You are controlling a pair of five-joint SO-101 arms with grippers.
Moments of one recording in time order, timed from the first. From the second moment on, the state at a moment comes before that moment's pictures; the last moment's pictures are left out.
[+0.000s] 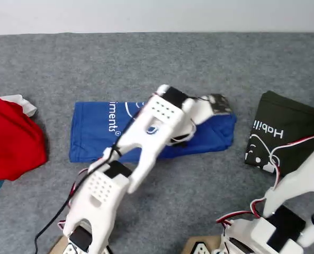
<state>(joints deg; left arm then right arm) 29.5 42.4 -34.4 91.2 -28.6 36.2 -6.1 -37.9 100.7 32.6</state>
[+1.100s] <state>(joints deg) 43.6 61.8 -60.5 91.6 -22.4 34.7 -6.1 -37.9 100.7 32.6</state>
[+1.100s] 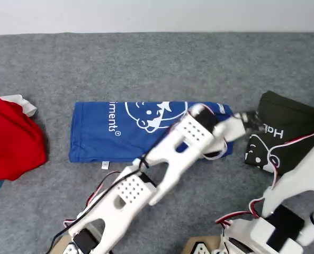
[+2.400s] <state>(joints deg) -11.3 26.6 -31.7 99.1 -15.1 34.7 -6.1 -37.9 100.7 32.6</state>
